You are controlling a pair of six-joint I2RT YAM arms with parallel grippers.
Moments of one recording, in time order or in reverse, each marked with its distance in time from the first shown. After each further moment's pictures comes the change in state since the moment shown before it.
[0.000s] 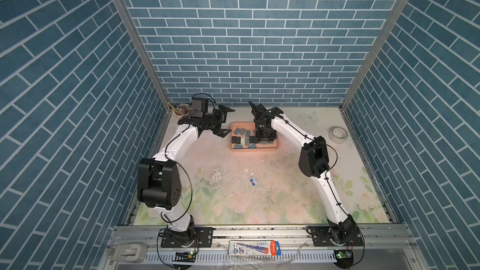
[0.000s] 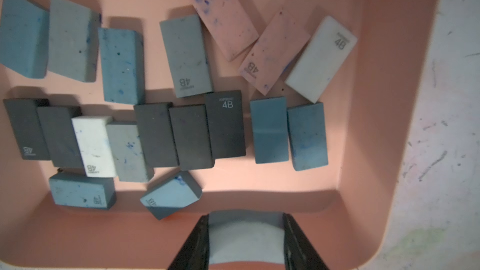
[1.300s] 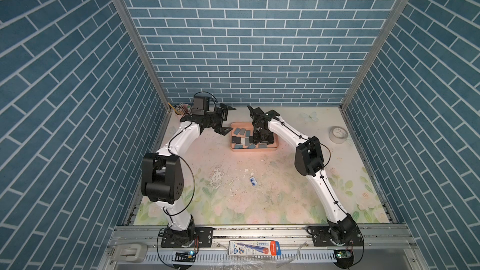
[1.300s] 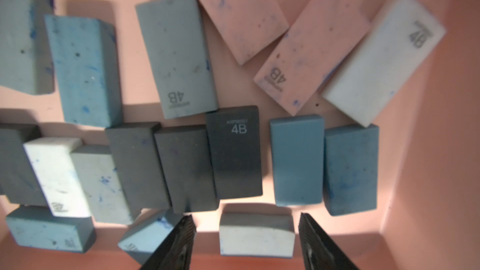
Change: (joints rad) left arm 0.000 0.056 0.049 0.015 0.016 -0.004; right arm 0.002 0.101 0.064 0.010 -0.032 0.002
